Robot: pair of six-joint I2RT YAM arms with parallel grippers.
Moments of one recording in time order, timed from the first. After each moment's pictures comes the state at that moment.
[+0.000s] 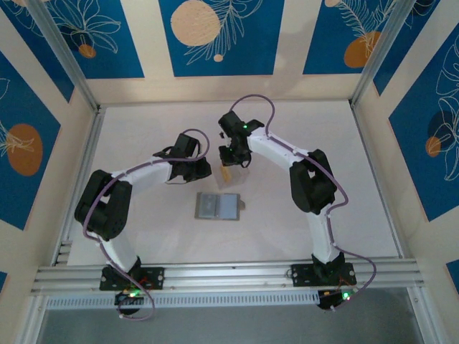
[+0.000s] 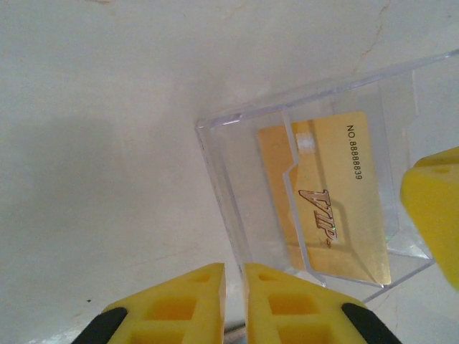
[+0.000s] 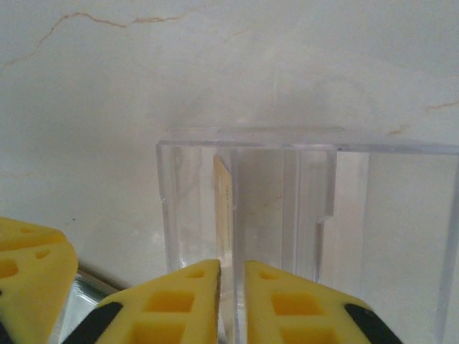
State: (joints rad) left arm -0.48 1.74 1.09 -0.32 0.25 -0.66; right arm 0.62 2.11 1.78 -0.91 -0.11 0.36
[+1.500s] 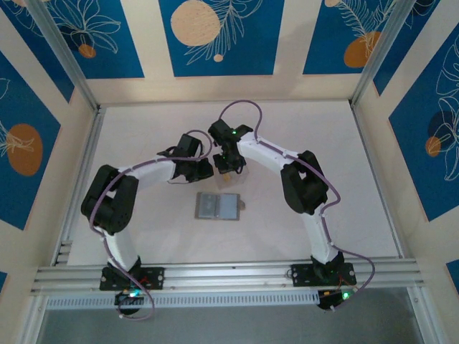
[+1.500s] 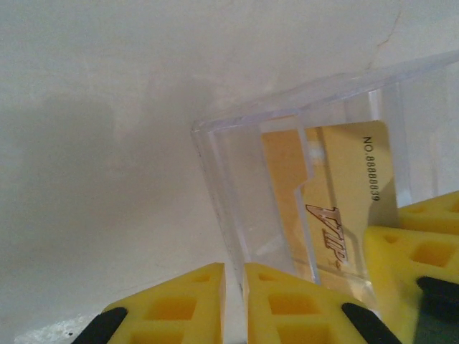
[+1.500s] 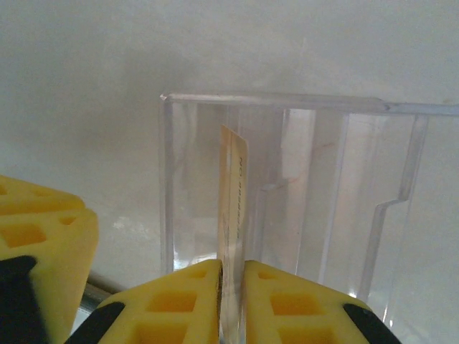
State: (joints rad) left arm -0.48 1.81 1.11 -0.30 0.28 -0.66; right arm 0.69 2.16 1.82 -0.97 -0.02 0.34
